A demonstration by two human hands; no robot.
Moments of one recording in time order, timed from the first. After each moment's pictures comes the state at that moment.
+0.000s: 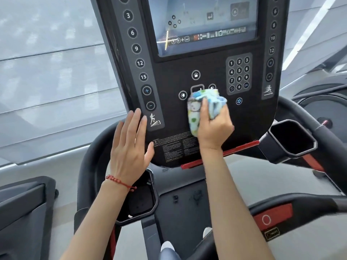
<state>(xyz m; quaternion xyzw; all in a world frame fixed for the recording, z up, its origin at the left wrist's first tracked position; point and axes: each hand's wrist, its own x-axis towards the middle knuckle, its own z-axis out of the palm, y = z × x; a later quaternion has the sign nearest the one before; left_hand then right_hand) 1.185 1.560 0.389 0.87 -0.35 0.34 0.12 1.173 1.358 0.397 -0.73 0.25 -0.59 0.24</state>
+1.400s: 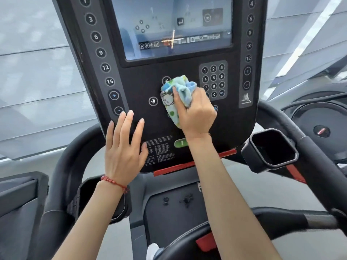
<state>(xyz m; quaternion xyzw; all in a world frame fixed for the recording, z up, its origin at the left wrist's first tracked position) 1.169 1.499 0.387 0.87 -0.31 0.37 0.08 1.190 1.312 0.424 -0.79 0.12 -0.58 0.17</state>
